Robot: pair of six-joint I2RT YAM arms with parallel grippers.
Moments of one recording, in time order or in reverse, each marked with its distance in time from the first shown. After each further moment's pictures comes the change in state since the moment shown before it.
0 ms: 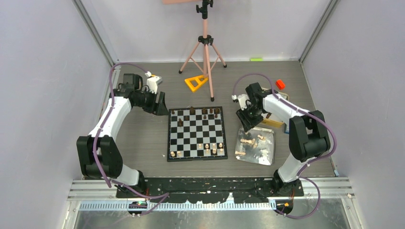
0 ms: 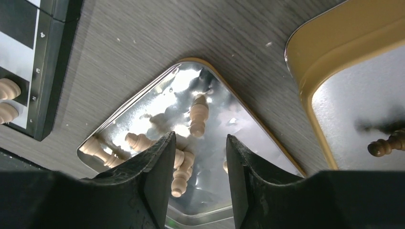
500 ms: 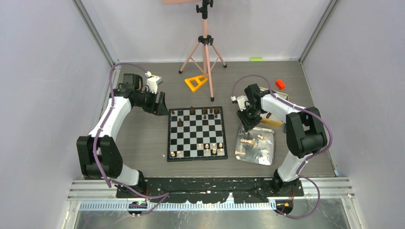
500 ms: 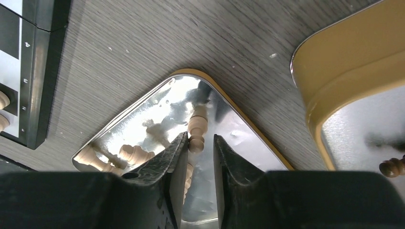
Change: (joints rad) left arm 0.000 0.000 0.000 0.000 0.002 0.000; right arm 0.000 0.056 0.000 0.029 -0.005 0.000
